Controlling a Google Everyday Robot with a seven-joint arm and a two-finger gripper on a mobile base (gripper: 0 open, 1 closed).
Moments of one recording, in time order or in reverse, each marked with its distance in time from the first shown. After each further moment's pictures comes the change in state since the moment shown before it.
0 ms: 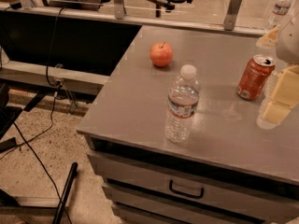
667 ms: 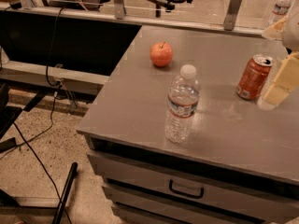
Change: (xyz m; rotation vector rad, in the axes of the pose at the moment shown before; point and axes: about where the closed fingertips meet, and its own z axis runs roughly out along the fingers) arm 0.013 -0.043 0.010 0.025 -0.089 0.049
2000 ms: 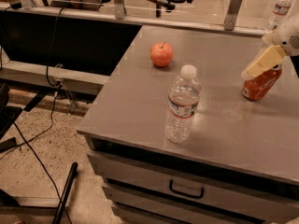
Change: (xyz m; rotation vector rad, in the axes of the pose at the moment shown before) arm 0.047 -0.141 0.099 0.032 -0.250 0.316
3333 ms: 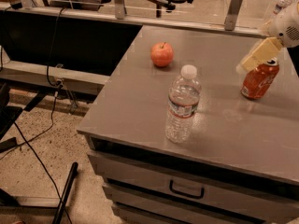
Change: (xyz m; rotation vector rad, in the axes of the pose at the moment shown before) arm -0.033 0.011 -0.010 -0.004 -0.011 -0.061
